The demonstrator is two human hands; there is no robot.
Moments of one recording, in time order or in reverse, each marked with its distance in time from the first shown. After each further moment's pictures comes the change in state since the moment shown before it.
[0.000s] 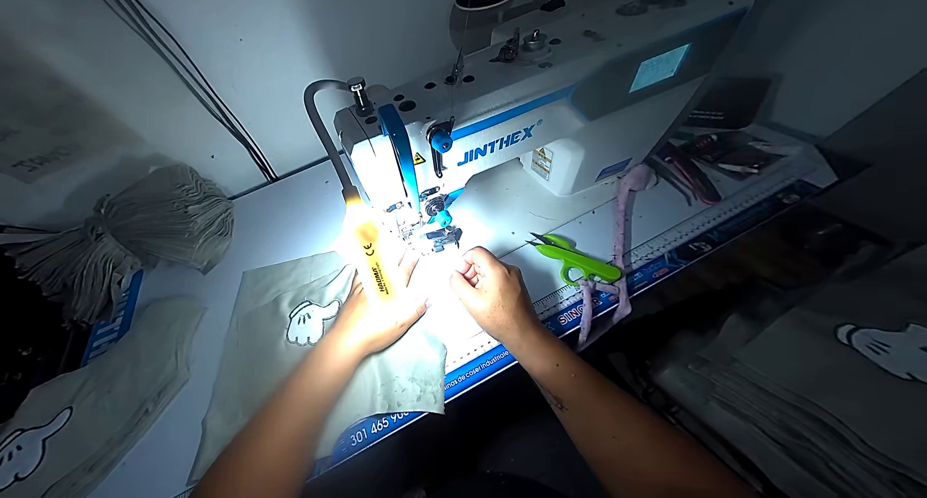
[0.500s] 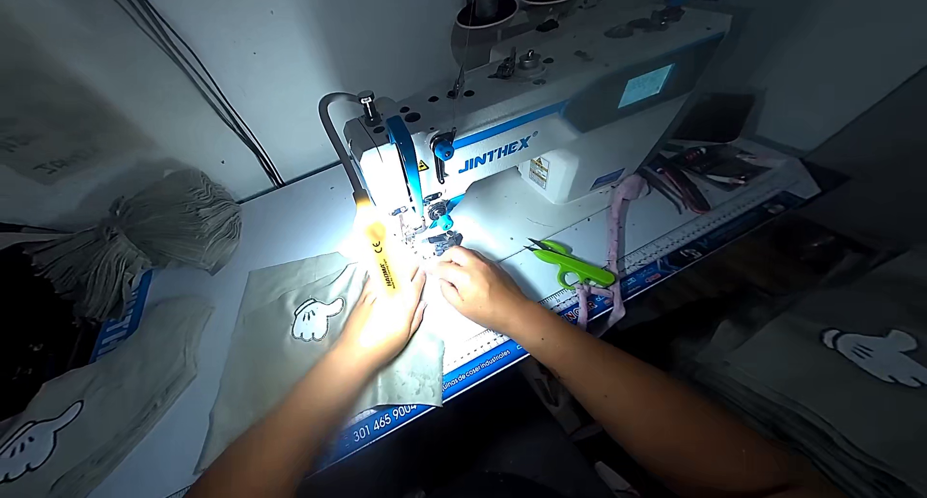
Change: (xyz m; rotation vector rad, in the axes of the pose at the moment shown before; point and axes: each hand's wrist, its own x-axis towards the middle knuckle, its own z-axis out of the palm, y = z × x) left_hand -0.011 0.020 -0.009 0.183 0.111 0.158; right_hand 0.023 0.015 0.004 -0.250 -0.312 -0.426
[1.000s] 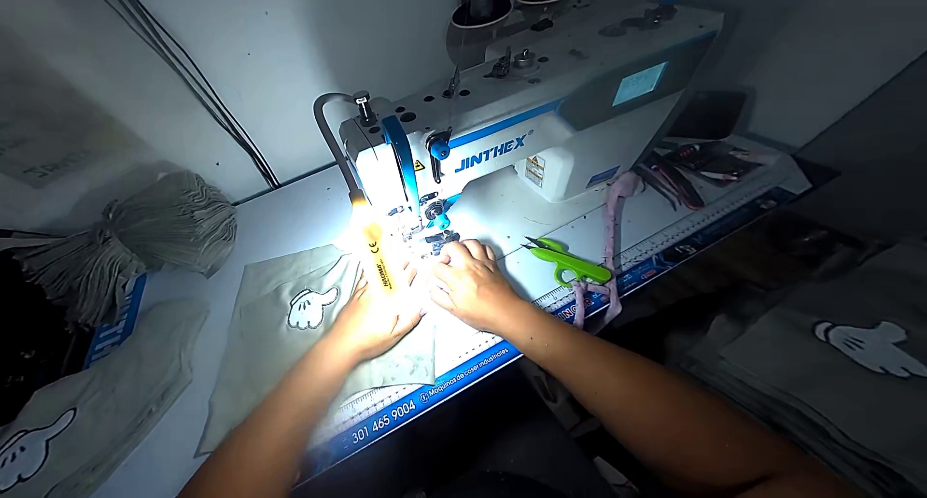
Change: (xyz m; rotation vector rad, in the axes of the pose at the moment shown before) left_hand -0.002 -0.027 0.014 -0.206 -0.043 -0.004; right_hand 0.003 -0.007 0.000 -0.230 -0.164 0.103
